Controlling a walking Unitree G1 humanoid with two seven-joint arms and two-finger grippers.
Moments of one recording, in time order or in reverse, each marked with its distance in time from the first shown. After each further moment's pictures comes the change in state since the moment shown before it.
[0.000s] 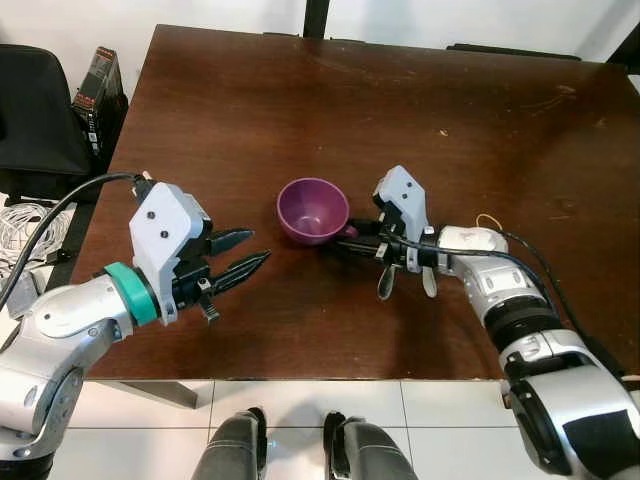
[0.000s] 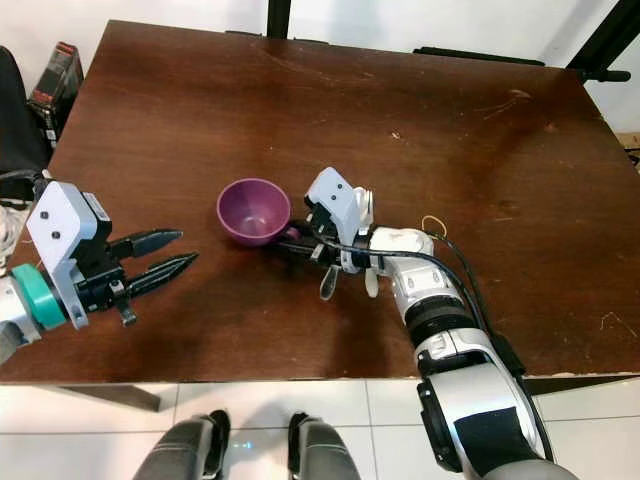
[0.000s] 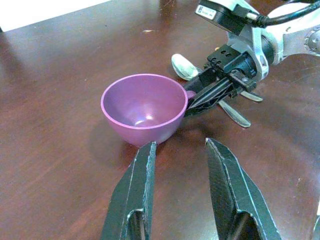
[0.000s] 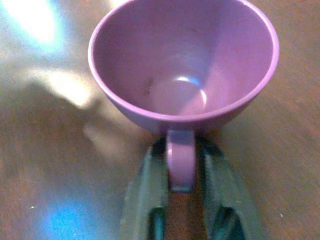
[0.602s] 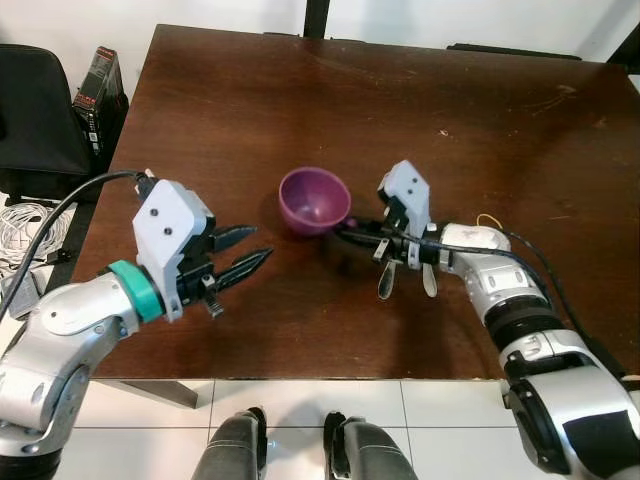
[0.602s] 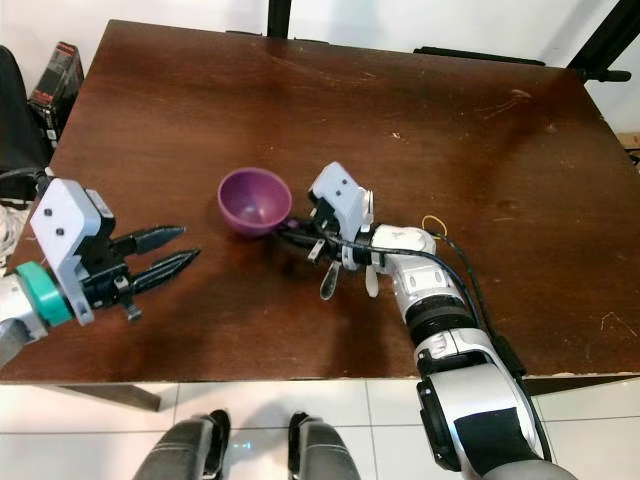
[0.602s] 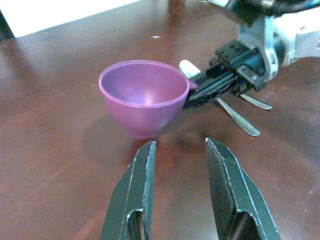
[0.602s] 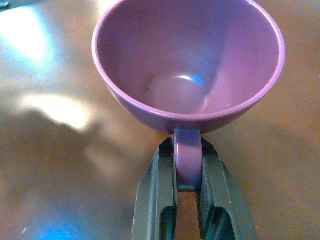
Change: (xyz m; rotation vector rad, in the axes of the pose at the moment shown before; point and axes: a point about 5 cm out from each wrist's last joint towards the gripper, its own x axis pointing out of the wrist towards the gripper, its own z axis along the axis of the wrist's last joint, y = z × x) left arm 0.010 0.005 0.001 0.005 -0.021 0.074; right arm -0.005 -0.006 0.013 -0.007 -0.095 -0.071
